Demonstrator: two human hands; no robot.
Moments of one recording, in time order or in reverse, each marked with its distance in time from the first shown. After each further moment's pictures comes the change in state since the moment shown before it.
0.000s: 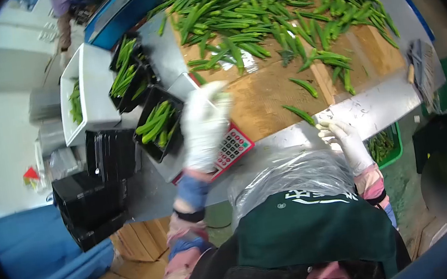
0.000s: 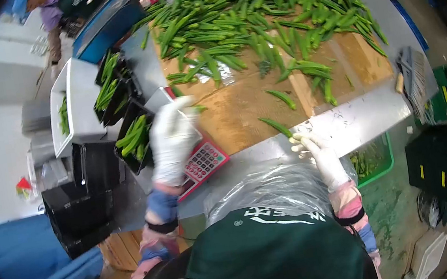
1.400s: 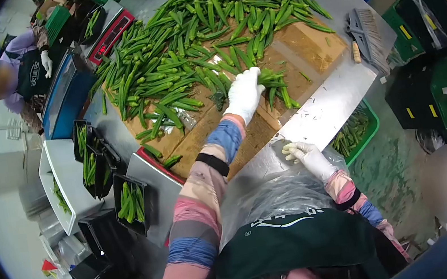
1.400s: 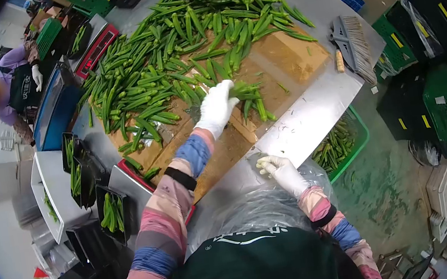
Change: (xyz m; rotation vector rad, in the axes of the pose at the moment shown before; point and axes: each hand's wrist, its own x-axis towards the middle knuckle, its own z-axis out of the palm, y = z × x) left_hand 0.118 0.027 0.306 0.185 -0.502 0.428; right_hand 0.023 0.043 -0.044 -0.020 0.163 0.071
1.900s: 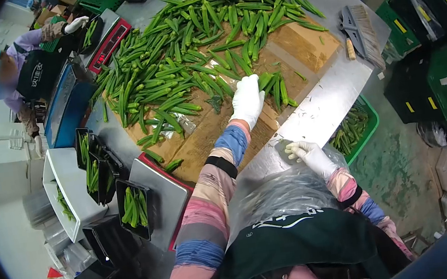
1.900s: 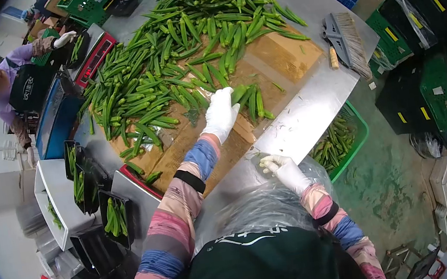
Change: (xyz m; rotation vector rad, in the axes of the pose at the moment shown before) left_hand -0.010 0.002 0.033 0.048 0.015 -0.027; right_hand -0.001 0.012 -0.007 0.000 0.055 -0.022
